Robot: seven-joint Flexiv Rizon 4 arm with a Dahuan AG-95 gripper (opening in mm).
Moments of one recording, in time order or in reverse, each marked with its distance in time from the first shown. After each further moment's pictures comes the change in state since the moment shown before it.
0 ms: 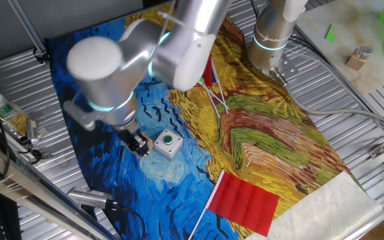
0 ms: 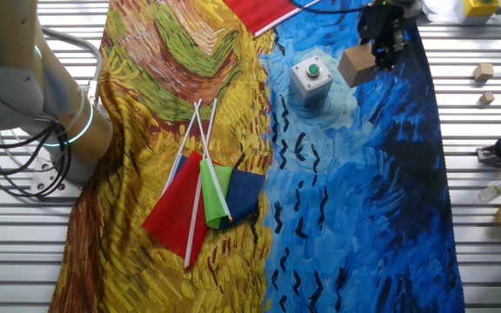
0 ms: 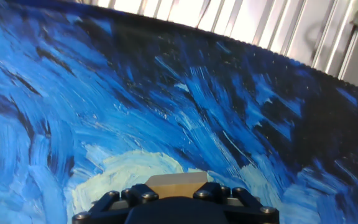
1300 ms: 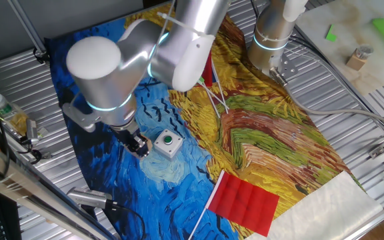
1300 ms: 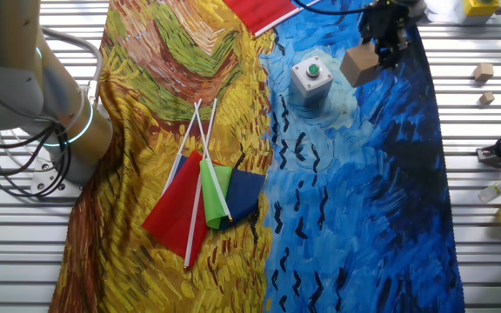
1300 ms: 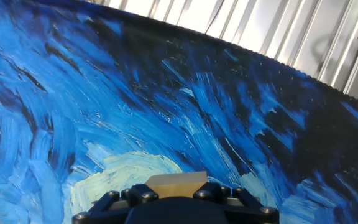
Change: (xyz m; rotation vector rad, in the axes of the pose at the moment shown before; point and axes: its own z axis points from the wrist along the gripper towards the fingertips) arm -0.001 0.000 0.000 0.006 0.017 -0.074
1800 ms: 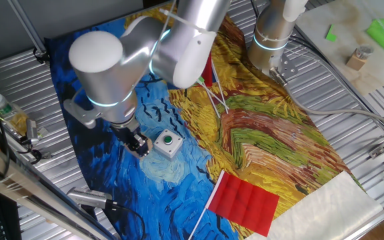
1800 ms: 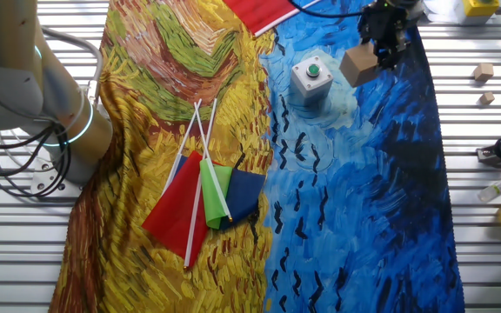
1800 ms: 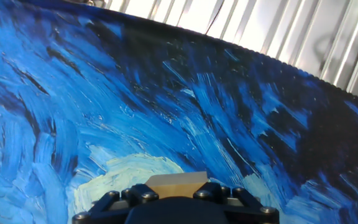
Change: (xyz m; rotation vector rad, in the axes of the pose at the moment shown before) arm -0.008 0.003 0.000 -0.024 0.000 0.013
